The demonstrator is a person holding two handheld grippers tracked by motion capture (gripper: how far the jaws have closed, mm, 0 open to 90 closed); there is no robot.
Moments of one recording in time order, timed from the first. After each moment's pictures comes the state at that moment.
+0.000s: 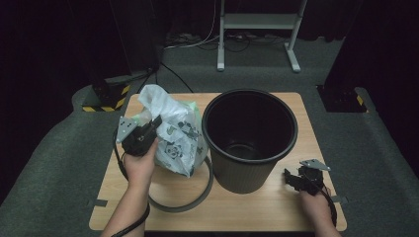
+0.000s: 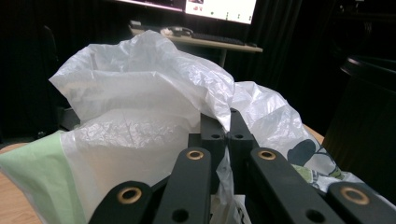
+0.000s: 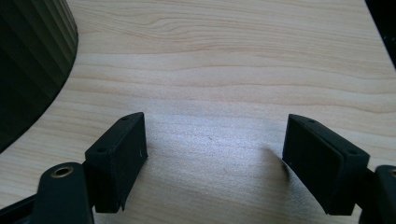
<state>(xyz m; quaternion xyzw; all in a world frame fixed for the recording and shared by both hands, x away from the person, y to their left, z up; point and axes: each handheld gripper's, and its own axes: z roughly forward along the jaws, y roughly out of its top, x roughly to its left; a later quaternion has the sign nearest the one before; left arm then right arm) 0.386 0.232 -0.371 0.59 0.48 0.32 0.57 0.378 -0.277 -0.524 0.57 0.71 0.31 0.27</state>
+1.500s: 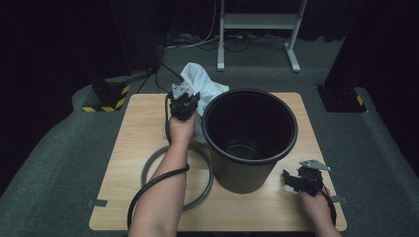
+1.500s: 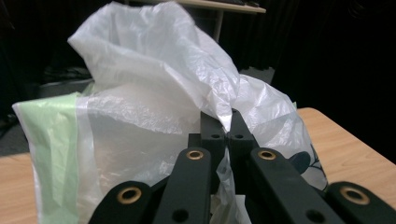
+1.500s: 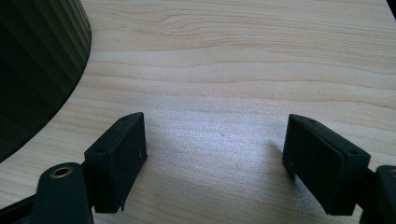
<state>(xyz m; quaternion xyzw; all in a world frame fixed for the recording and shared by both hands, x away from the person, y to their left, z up) 0.523 0.137 -0.394 0.63 0.50 0.27 0.52 0.376 -0.277 -0.524 0.56 0.72 0.31 0.26</state>
